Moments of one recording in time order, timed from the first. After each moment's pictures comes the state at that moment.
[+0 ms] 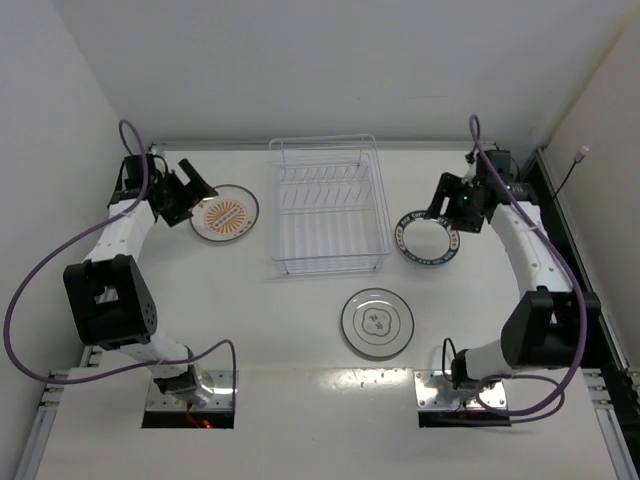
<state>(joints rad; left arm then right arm) 0.24 1.58 1.22 -0.41 0.34 -0.51 -0.01 1.46 1.25 -0.73 -0.19 0.29</state>
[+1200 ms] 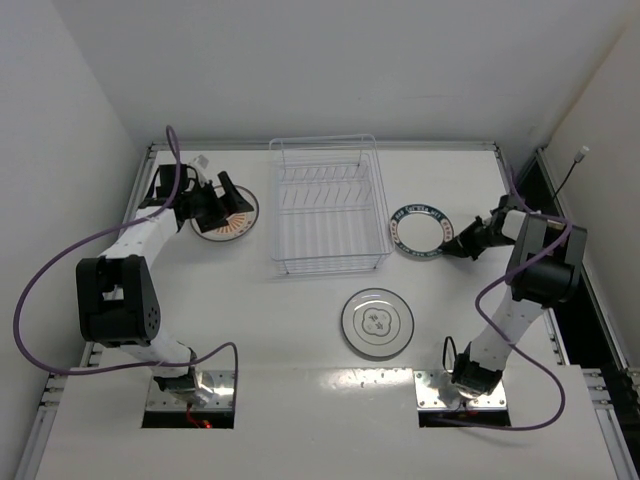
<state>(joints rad) 0.07 1.57 1.10 -0.31 0.51 -0.45 -0.39 1.93 1.06 -0.40 -0.50 0.58</state>
